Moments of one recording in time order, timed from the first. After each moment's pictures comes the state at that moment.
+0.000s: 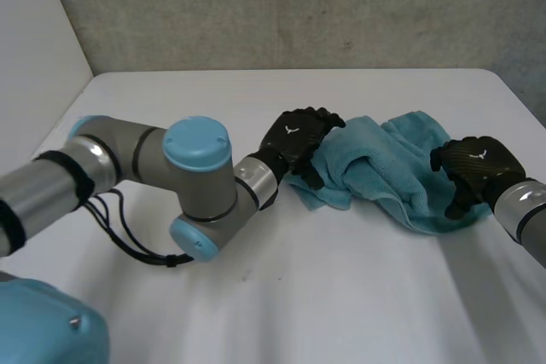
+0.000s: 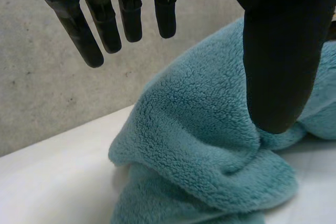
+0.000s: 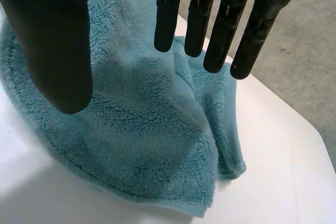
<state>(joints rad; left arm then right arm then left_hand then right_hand) 4.03 -2.54 -0.88 3.38 -1.31 3.10 1.64 -1.28 1.77 -0.15 1.28 2.65 0.34 0.34 0.34 0.34 0.17 0.48 0.54 0.54 0.54 0.37</state>
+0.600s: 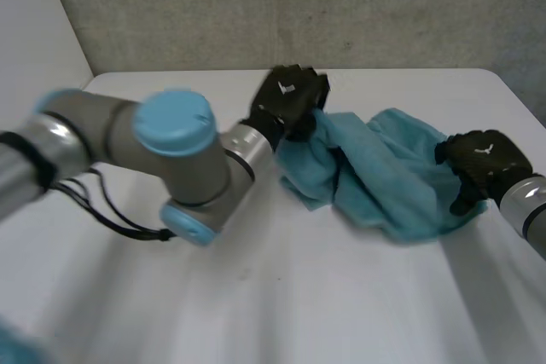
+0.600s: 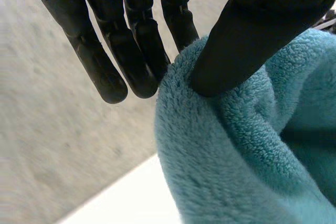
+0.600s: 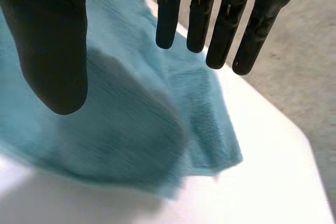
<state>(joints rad) 4.03 -2.34 -0.99 3.45 -1.39 3.23 1.63 -1.31 1.77 -0.14 1.28 2.63 1.11 1.20 1.19 1.19 0.97 0.44 0.50 0.50 0.49 0.32</state>
